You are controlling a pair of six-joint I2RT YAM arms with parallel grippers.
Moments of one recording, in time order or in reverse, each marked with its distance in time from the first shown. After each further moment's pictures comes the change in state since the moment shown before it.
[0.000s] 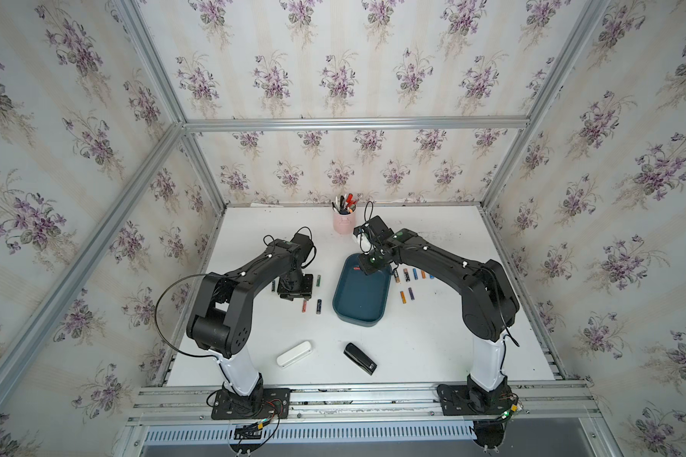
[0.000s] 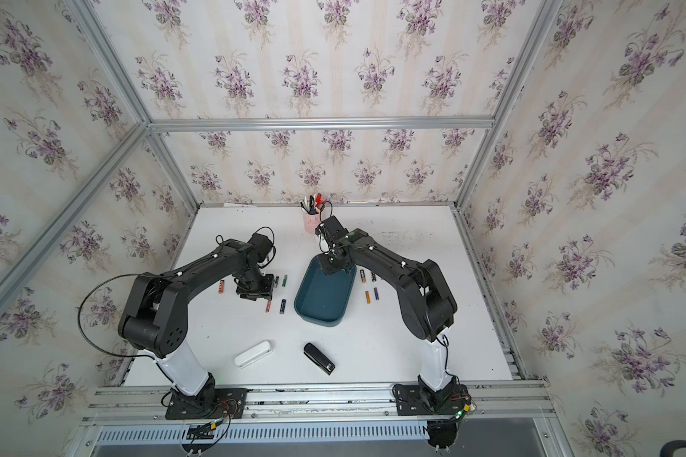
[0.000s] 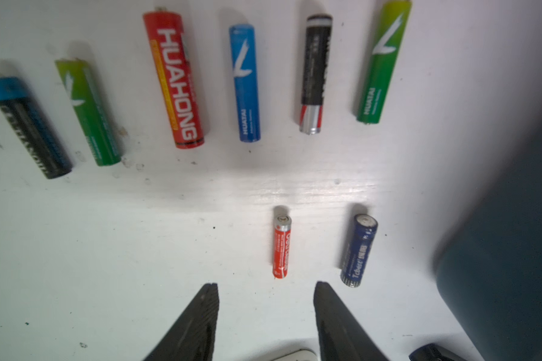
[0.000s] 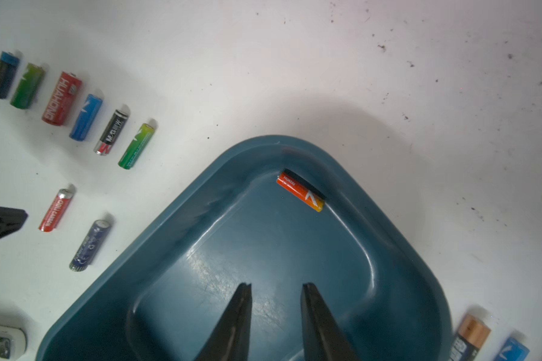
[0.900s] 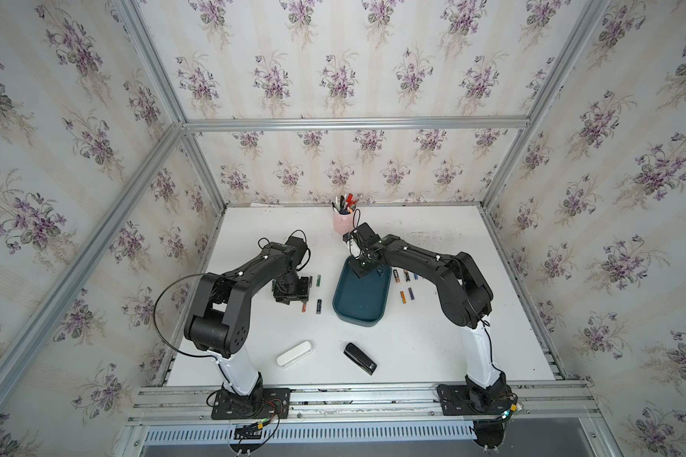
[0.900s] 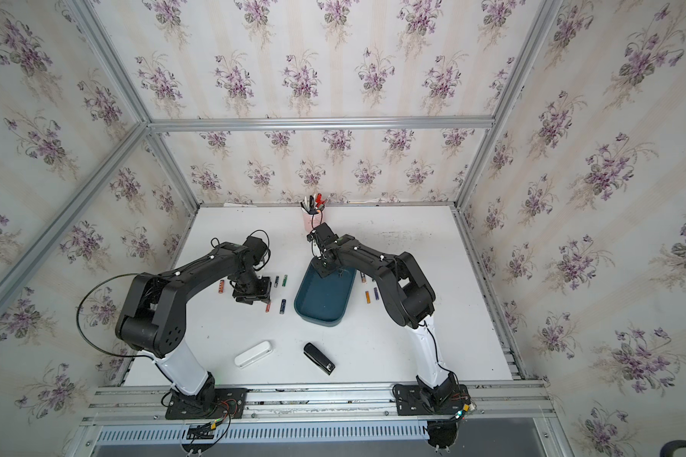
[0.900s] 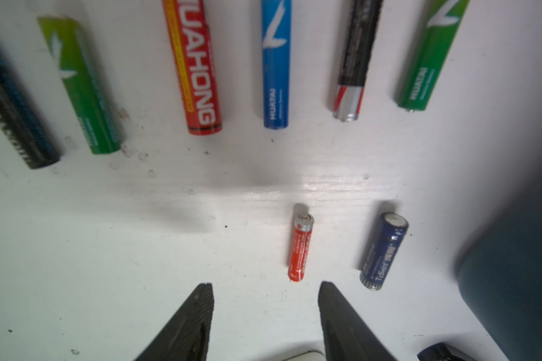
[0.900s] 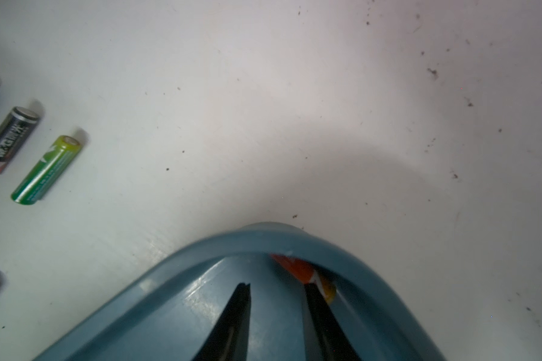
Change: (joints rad) left arm 0.032 0.001 -0.041 0.022 0.038 0.017; right arm 0.010 0.166 0.035 0.129 0.052 -0.102
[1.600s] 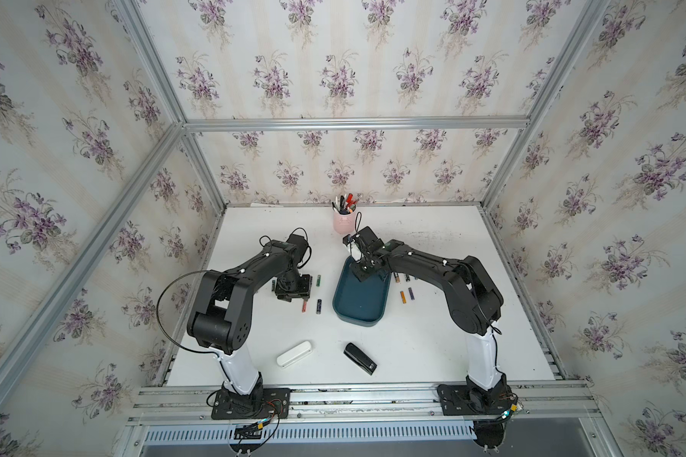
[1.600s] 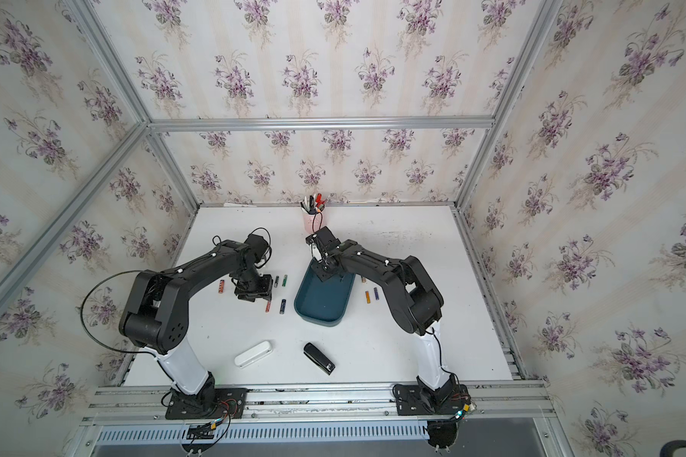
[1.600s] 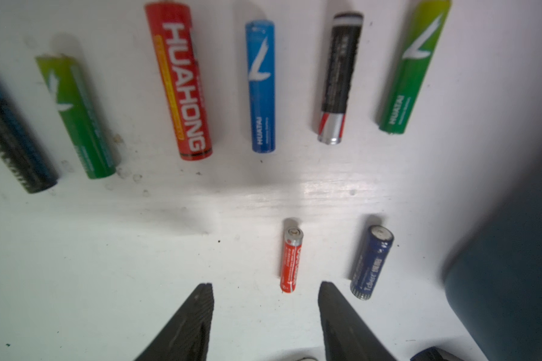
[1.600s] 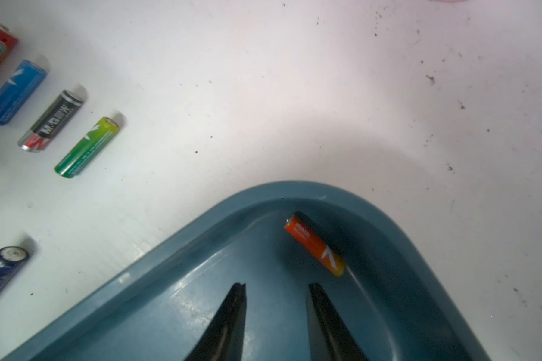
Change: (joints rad) left arm -0.002 0.025 0.034 0.007 0.015 0.006; right arm 0.022 -0.088 -0.099 0.067 0.019 -0.024
